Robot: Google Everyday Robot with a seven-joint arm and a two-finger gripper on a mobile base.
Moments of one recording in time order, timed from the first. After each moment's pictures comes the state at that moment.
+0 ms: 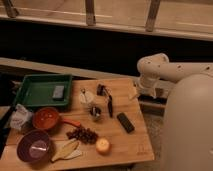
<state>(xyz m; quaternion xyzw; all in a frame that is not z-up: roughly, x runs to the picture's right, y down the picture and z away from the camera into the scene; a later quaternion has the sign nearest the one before) 0.223 0.051 0.797 -0.21 0.21 0.65 0.70</state>
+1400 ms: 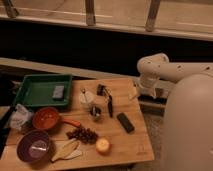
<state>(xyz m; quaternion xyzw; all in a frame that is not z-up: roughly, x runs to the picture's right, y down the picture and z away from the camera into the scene) 0.223 0.051 0.798 -0.21 0.21 0.65 0.70</state>
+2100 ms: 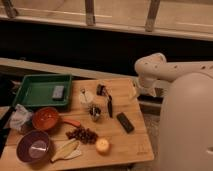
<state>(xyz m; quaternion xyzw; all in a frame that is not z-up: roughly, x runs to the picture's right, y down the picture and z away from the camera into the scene) 0.211 0.041 0.800 -0.17 0.23 0.63 0.72</state>
